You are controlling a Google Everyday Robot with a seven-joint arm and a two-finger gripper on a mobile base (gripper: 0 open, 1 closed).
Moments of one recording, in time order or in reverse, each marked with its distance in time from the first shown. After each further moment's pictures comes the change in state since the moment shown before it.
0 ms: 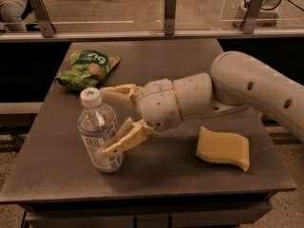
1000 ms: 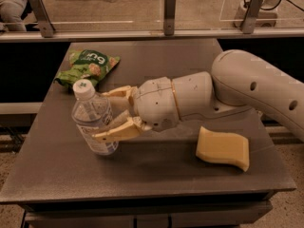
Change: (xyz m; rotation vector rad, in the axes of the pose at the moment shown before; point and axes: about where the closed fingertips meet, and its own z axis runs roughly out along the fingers) arm -0.010 0.001 0.003 0.027 0.007 -0.016
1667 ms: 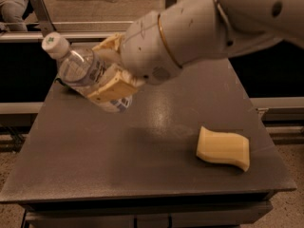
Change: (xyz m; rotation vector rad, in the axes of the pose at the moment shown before) arm -0.070 -0.035 -0.028 0.093 0.360 -0.156
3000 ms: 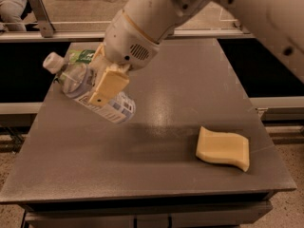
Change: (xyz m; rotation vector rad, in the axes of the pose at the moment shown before) arm 0.031 -0.007 0.041 -0.352 0.194 0.103
